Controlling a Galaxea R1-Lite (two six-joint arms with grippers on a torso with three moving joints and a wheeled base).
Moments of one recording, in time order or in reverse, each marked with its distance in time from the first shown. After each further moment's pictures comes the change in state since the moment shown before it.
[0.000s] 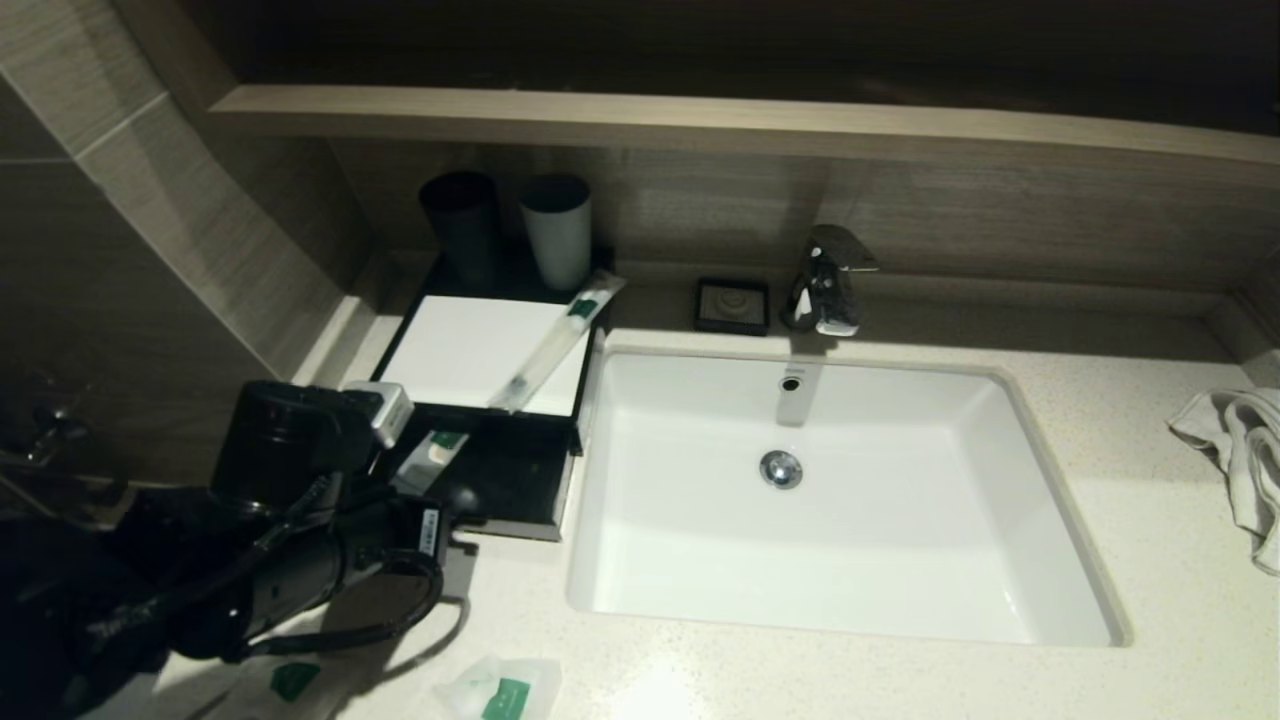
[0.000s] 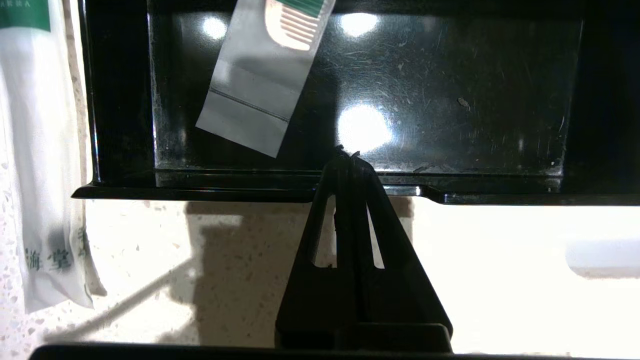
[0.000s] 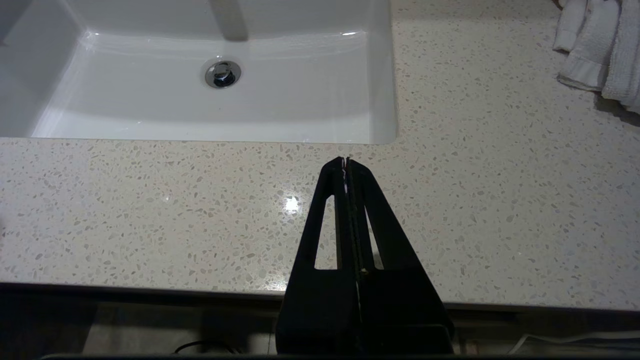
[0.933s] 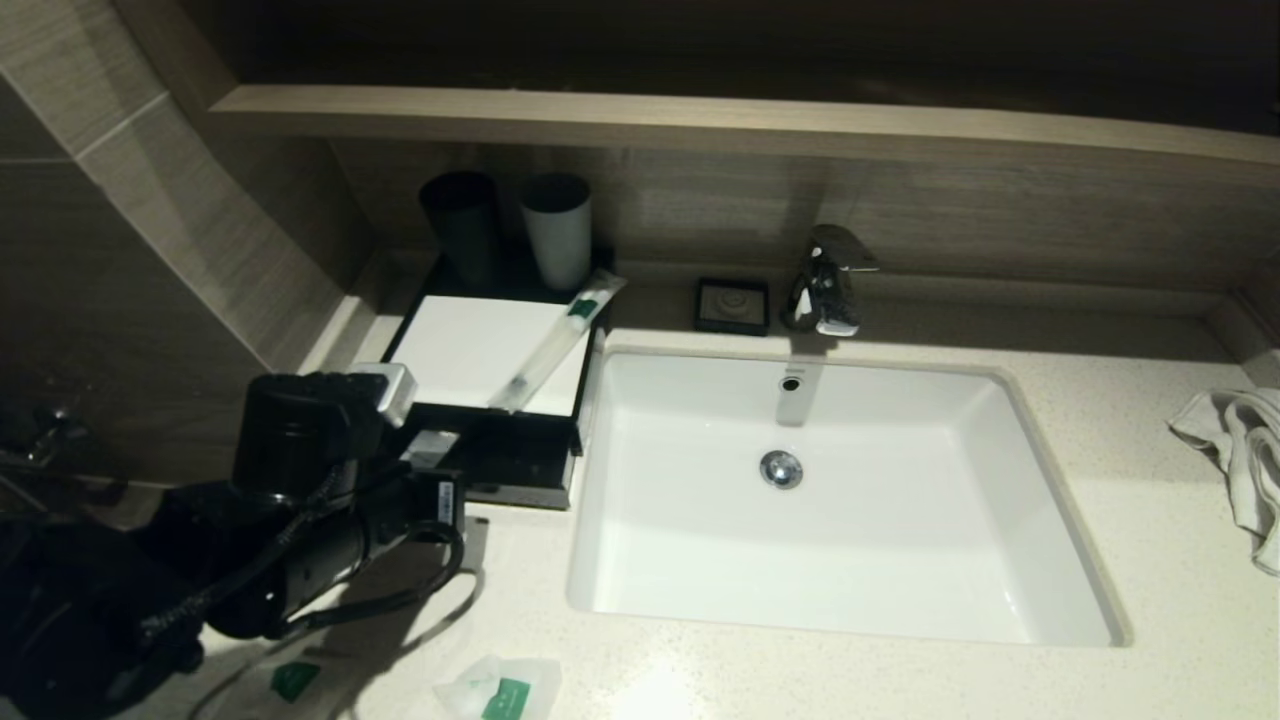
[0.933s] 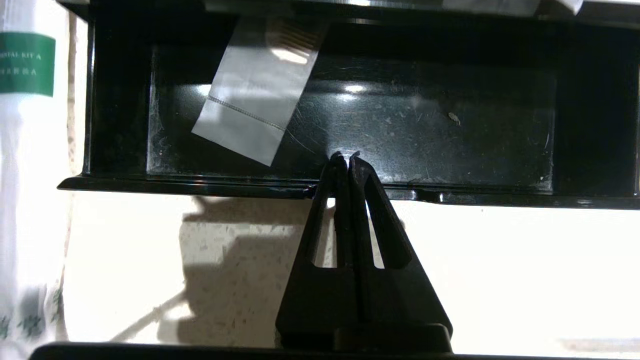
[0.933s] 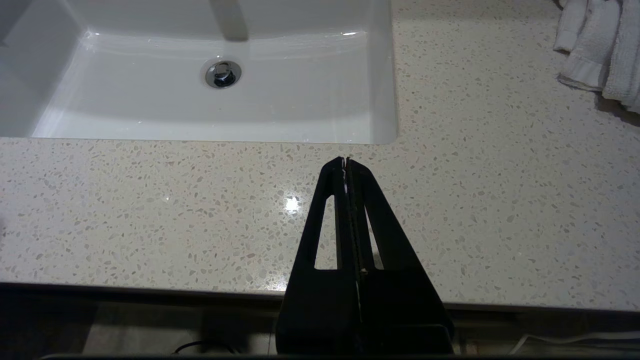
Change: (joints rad) left arm 0.004 0.062 0.018 -0.201 0.011 -0.007; right arm 0.000 0.000 0.000 0.000 0.001 0.000
